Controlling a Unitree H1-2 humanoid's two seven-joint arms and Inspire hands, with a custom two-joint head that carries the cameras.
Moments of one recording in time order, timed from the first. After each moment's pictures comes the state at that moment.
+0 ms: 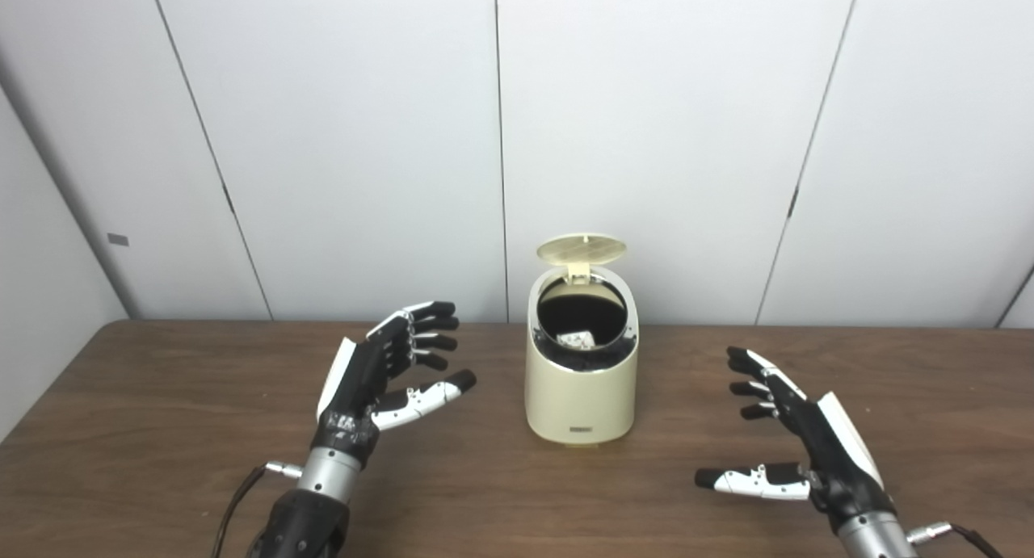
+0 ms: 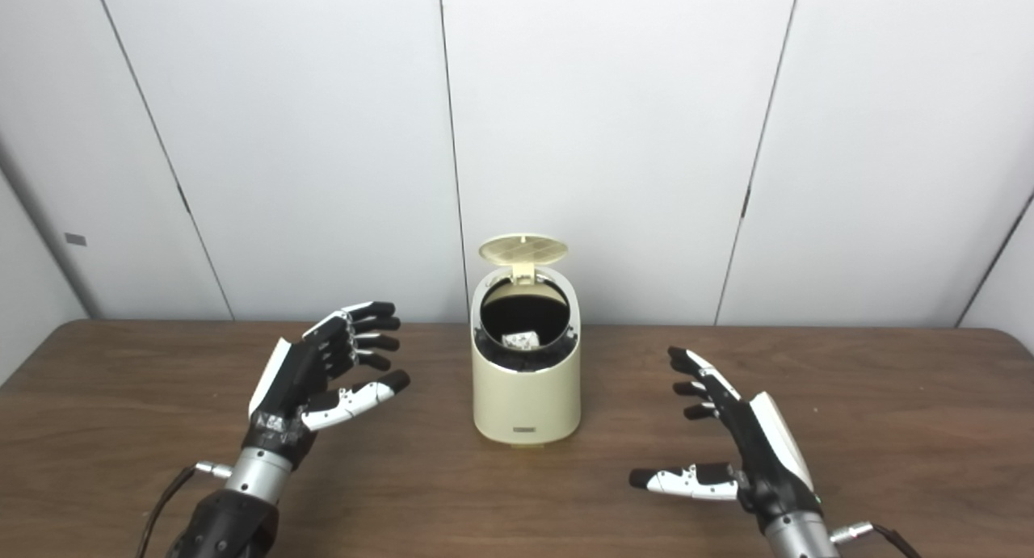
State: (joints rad) left arm -0.30 0.15 0.01 0.08 0.00 -0.14 -0.08; right arm -0.17 -0.25 0.03 -0.08 -0.33 0.01 0.03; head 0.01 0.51
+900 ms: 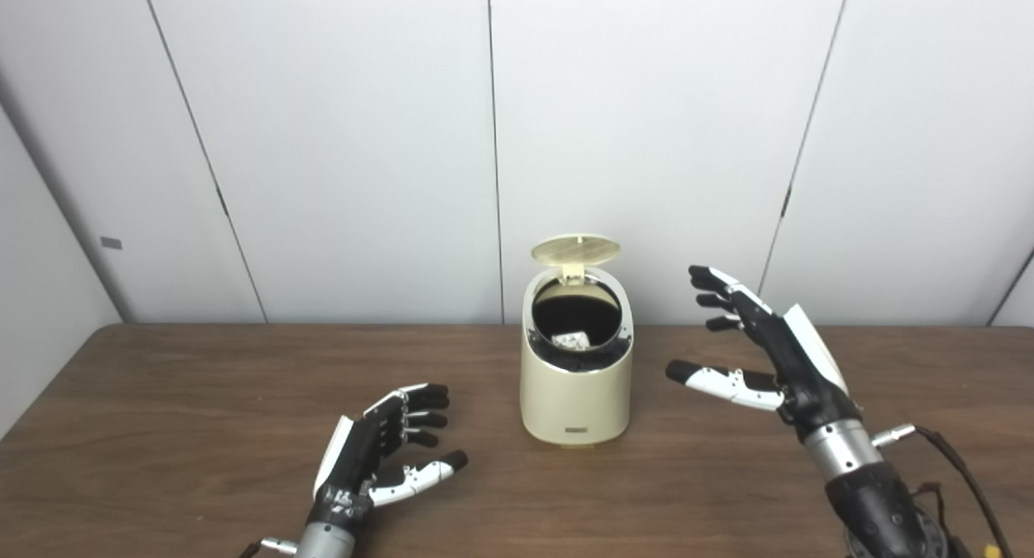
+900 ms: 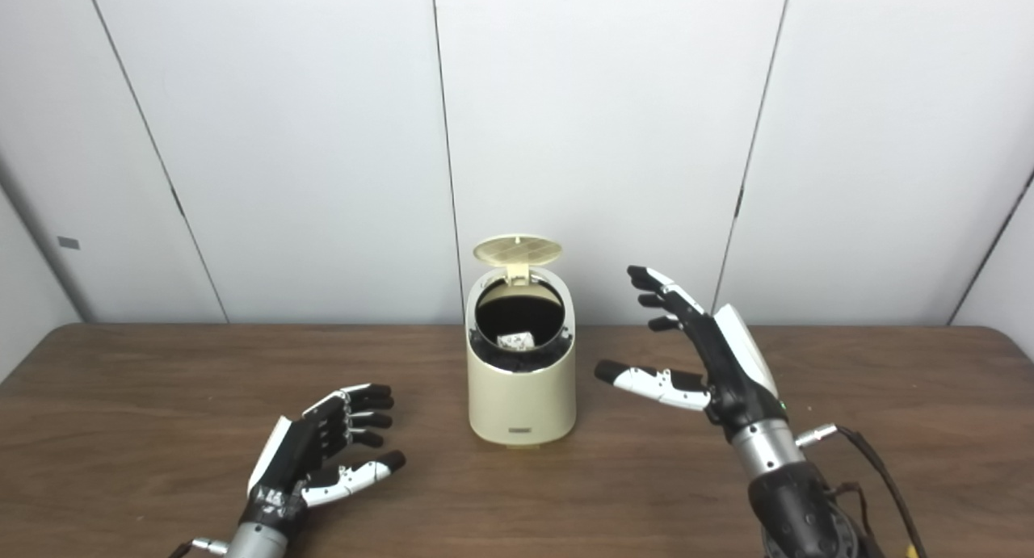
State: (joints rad) left arm -0.20 0.13 0.00 0.17 0.04 -0.19 -0.09; right arm -0.40 -0.25 0.05 -0.08 -0.34 0.04 0.09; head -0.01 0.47
